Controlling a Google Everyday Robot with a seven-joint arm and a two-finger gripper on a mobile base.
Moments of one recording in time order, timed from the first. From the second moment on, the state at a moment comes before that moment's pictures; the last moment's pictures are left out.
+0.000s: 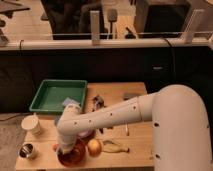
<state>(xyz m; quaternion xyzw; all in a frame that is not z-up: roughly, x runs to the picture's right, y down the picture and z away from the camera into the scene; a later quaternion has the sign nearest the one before) -0.219 0.300 0.725 -0.36 -0.24 -0.17 0.89</state>
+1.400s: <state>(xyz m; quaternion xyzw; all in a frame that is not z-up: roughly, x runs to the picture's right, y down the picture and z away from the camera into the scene) -0.163 0.339 0.724 -0.41 -0.13 -0.15 0.89</state>
